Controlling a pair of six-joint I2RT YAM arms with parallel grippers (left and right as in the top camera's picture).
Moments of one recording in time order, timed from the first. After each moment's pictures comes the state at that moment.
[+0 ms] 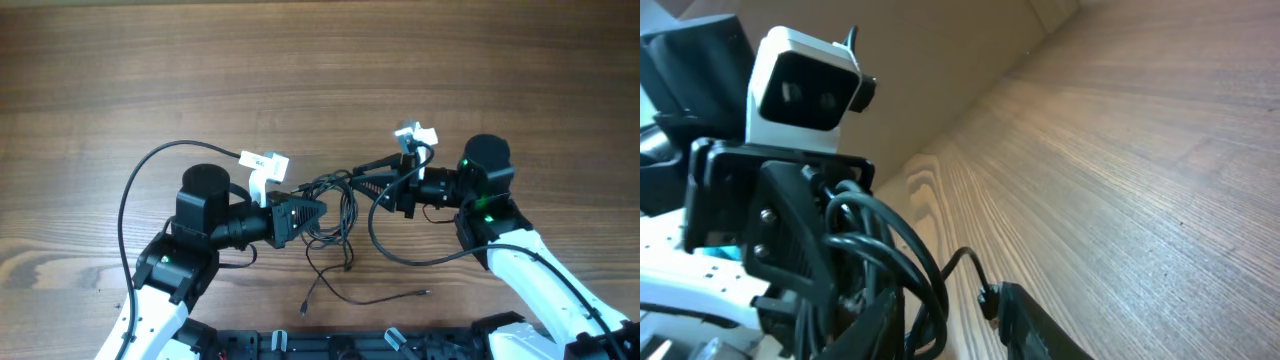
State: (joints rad) left arm -0.37 0.91 0.59 -0.22 0.82 -0.58; right arm 0.25 1.27 0.52 0.47 -1.11 0.41
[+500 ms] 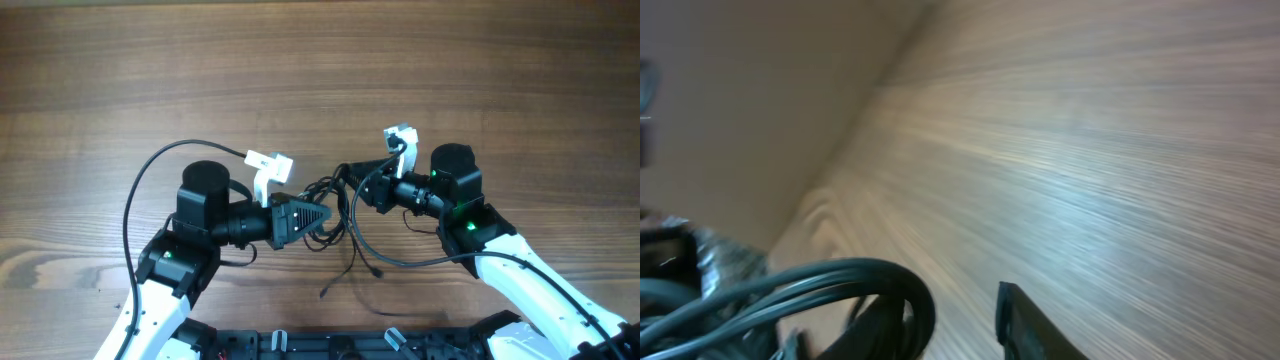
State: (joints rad) left arm -0.36 0.93 0.58 -0.17 0.95 -0.60; right arm 0.40 1.25 0.53 0.29 -0.59 0.52
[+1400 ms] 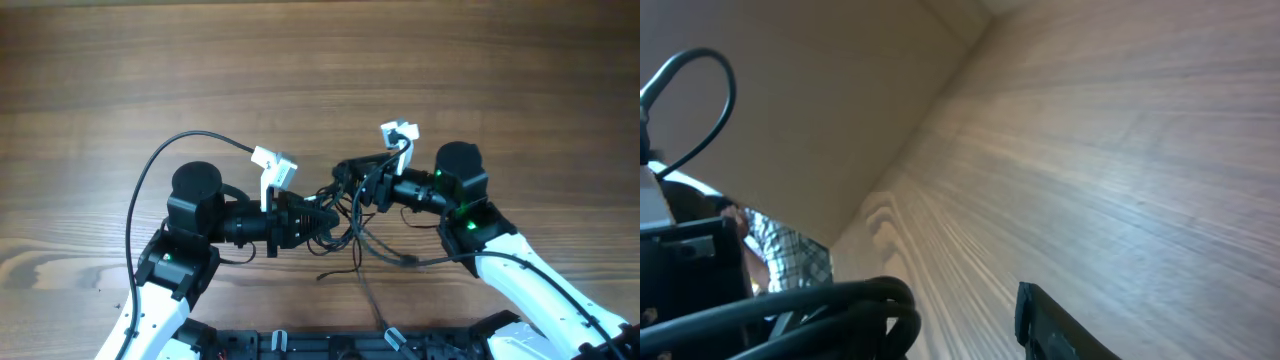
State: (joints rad) left arm -0.36 0.92 0.58 0.04 1.14 -0.59; right arm 0.42 1.25 0.54 0.42 -0.74 0.61
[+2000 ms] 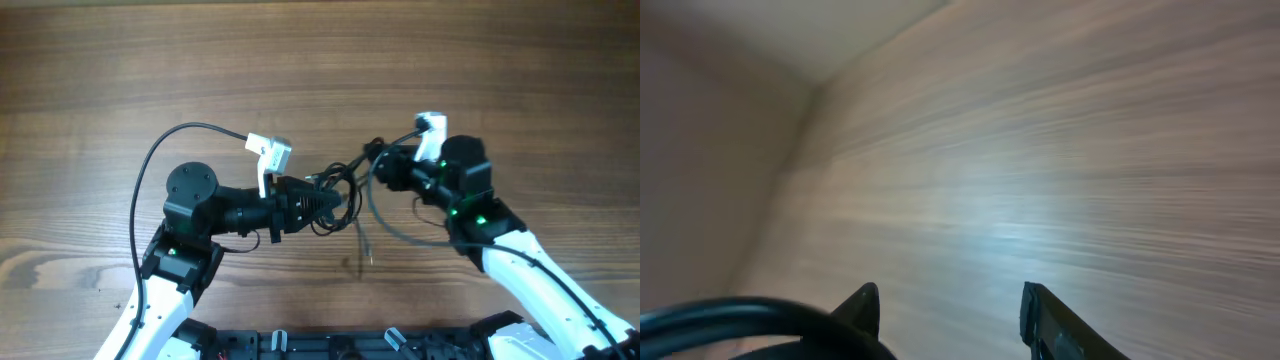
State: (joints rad) left arm -0.35 0.96 0.56 0.28 1.08 -0.77; right arm 0.30 1.24 0.57 0.17 -0.35 0.63
